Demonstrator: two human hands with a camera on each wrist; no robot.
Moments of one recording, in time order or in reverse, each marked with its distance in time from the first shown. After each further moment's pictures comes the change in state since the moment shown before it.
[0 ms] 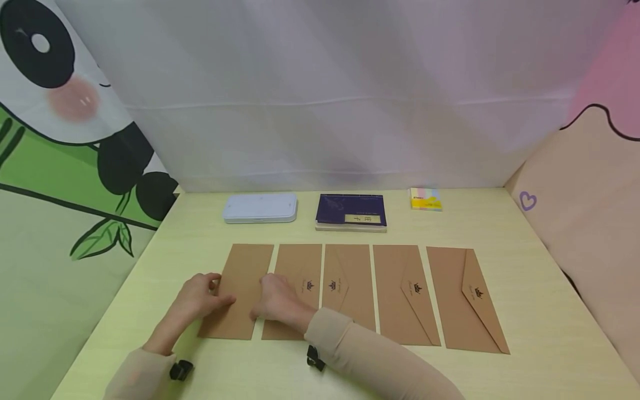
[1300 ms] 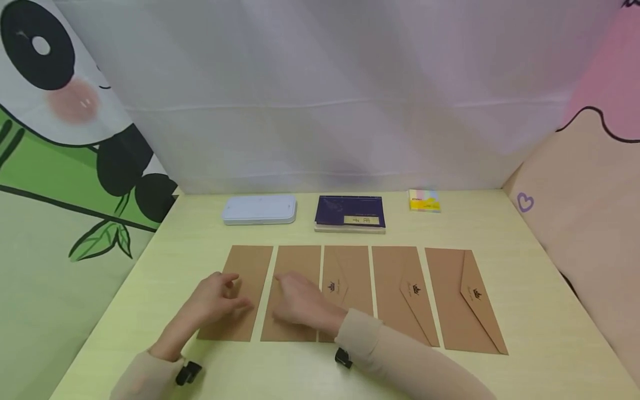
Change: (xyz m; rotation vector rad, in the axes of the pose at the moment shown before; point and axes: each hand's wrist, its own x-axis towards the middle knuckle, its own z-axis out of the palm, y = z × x) left_hand -0.014 0.037 0.003 -0.030 -0.004 0.181; right_hand -0.028 0.027 -0.039 -0.231 0.035 -0.123
